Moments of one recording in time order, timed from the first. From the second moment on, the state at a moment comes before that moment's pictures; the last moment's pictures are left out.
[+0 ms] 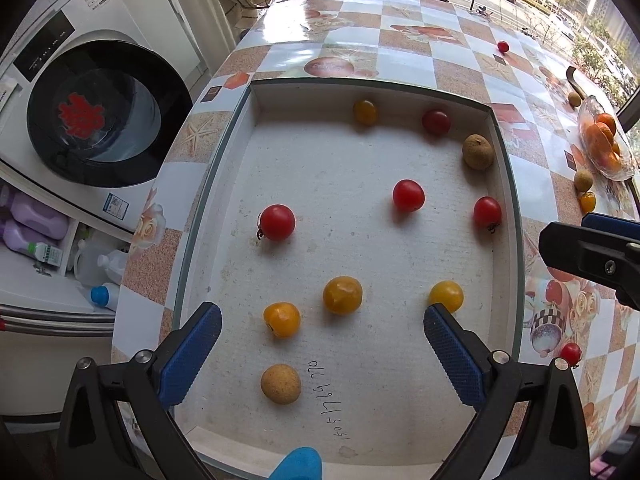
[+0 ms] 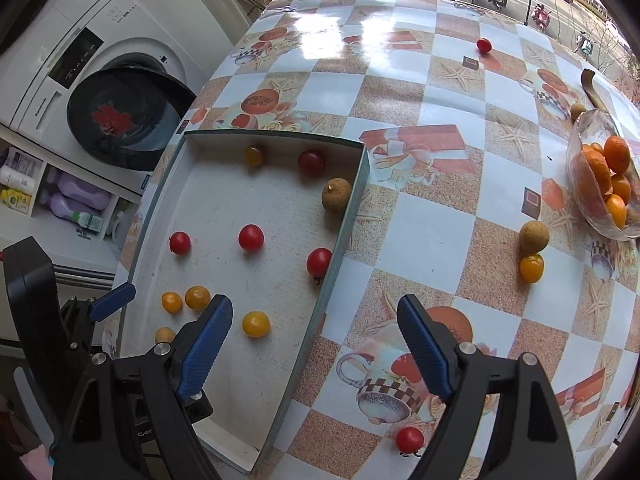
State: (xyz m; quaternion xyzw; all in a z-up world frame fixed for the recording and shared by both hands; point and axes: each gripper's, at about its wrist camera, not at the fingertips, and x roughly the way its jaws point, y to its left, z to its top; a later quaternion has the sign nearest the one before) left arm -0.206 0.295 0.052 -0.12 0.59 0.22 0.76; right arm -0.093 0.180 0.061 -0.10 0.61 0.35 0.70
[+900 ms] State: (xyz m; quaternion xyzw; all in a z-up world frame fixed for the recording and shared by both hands) left arm -0.154 0.121 0.037 -0.12 0.60 0.11 0.78; right arm -0.008 0.074 0.025 -0.08 0.61 0.25 0.74
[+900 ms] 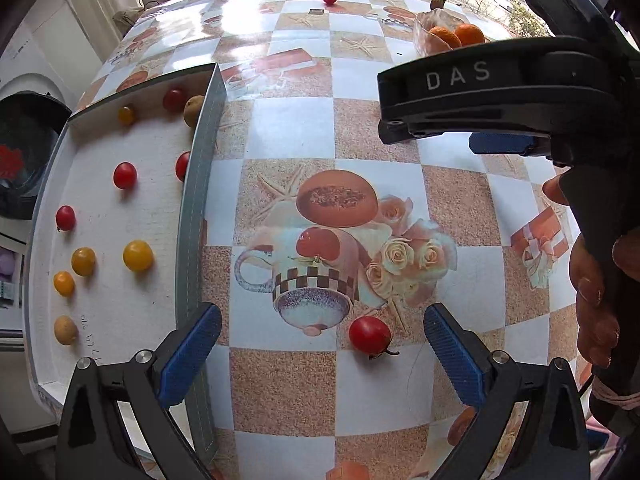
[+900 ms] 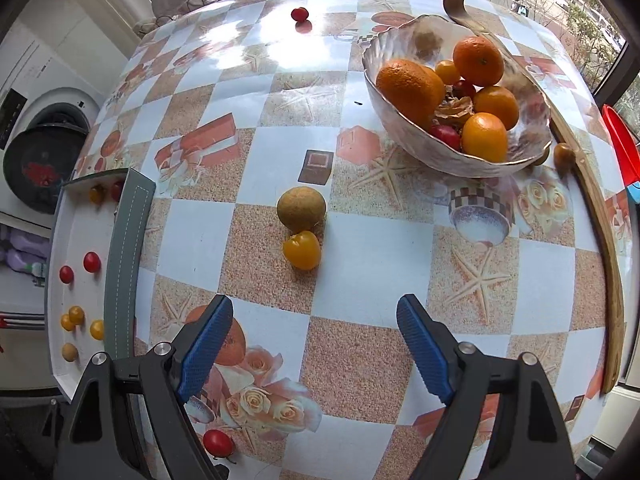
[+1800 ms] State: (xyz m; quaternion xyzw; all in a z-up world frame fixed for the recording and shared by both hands) left arm -0.154 0.107 0.034 -0.16 0.62 0.08 0.77; right arm -0.005 0.074 0.025 -0.08 0.60 0.28 0.75
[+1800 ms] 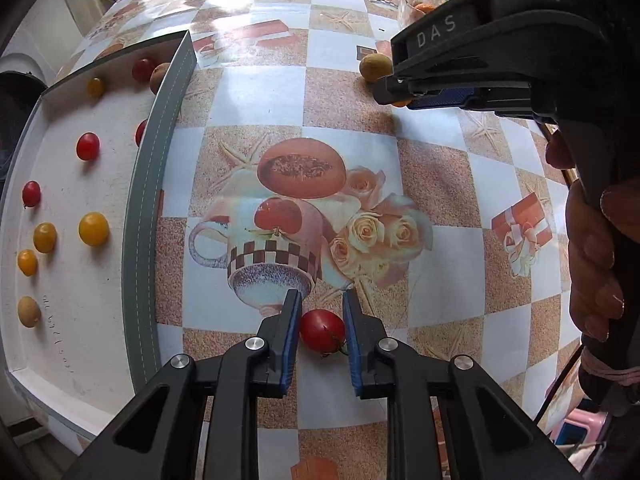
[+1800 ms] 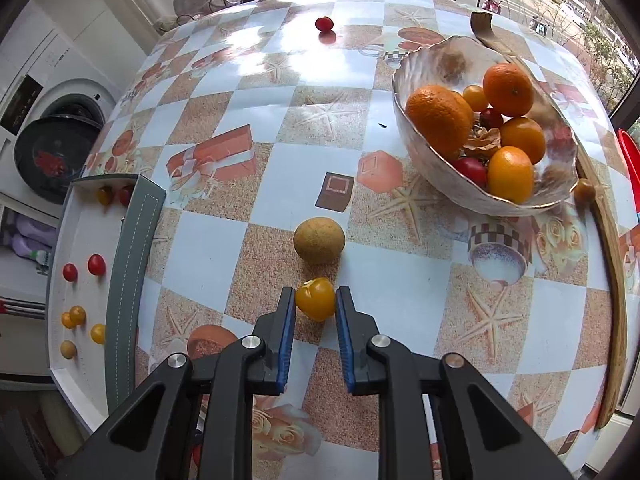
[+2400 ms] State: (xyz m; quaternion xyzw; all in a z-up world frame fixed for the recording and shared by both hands) left arm -0.199 0.161 0.088 -0.20 0.57 0.06 0.79; right arm -0.048 0.088 0.054 -0.05 0.60 0.32 0.73
